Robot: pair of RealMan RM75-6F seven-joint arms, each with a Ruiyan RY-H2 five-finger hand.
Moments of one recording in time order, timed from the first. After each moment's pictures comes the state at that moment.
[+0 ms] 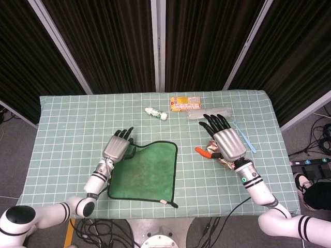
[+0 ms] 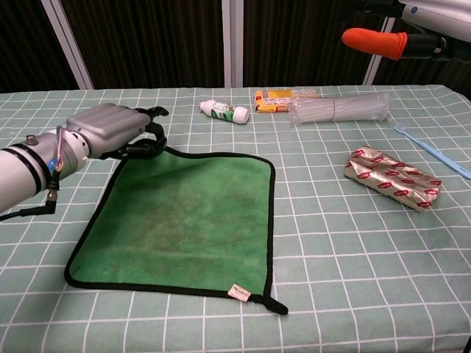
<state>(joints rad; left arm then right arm) -0.76 -1.81 -0.13 -1.08 1.11 0.97 0.45 0.63 -1.31 0.19 -1.66 -1.31 1.11 -0.25</state>
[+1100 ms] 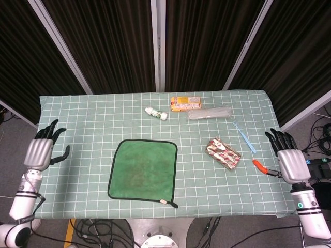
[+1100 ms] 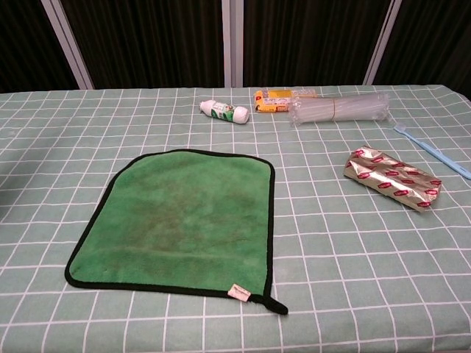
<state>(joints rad) -0.36 -1.29 -0.09 -1.45 1.28 1.31 0.05 0.30 -1.13 0.04 -1.57 -1.40 1.38 -0.01</state>
